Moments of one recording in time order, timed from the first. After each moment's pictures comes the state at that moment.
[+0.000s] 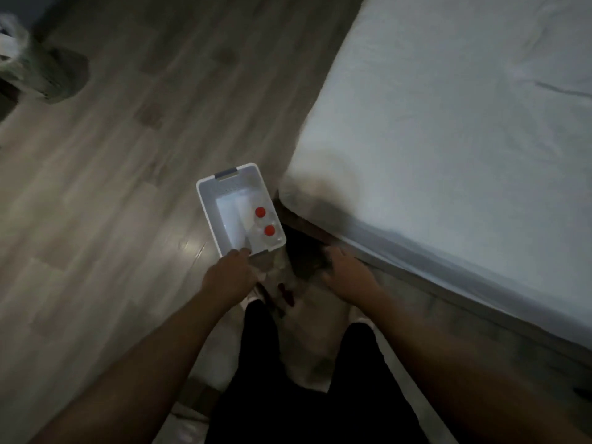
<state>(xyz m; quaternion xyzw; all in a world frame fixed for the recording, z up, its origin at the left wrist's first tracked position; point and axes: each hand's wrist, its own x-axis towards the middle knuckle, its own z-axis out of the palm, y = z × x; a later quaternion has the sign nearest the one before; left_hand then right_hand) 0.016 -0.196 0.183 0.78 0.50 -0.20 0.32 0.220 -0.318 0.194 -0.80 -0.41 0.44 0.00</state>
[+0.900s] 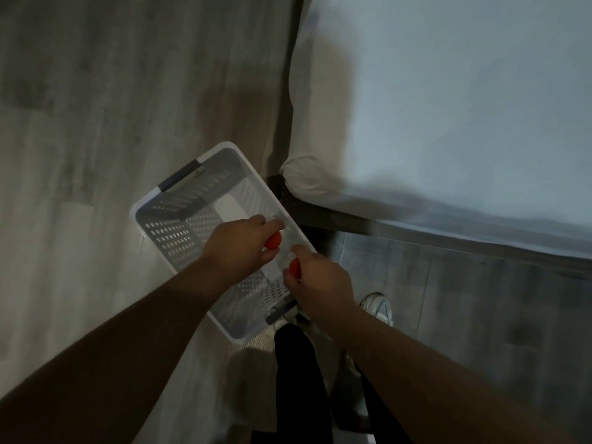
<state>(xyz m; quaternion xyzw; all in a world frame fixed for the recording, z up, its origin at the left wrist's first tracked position) 0.086 -0.003 -0.094 0.94 0.17 -0.19 0.24 0.150 -0.159 -0.085 -0.86 -0.29 0.41 0.09</state>
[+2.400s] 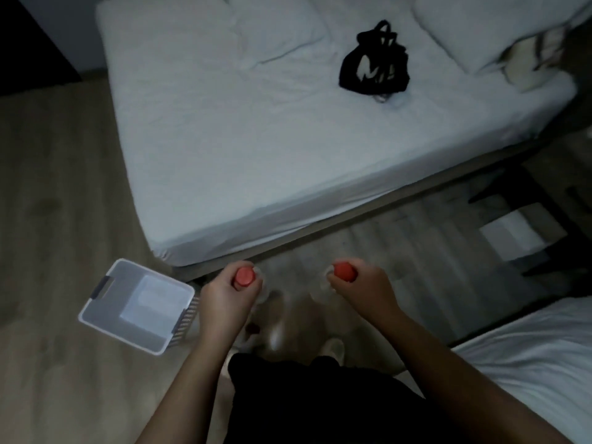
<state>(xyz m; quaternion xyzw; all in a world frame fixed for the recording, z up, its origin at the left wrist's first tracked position) 0.087 -0.387 0.284 0.84 0.28 0.03 0.46 0.155 -0.614 0.277 -0.91 0.01 0.18 0.36</state>
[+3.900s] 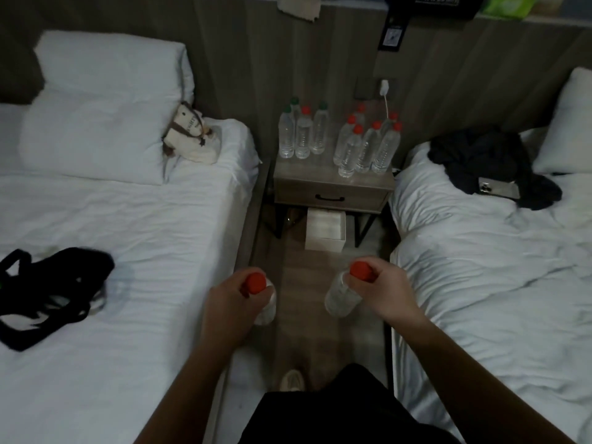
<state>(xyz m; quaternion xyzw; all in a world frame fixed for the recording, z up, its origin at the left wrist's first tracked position) 0.600 -0.880 0.335 0.85 -0.27 -0.22 0.39 0.416 -1.063 0.337 -0.76 0.42 -0.16 0.47</state>
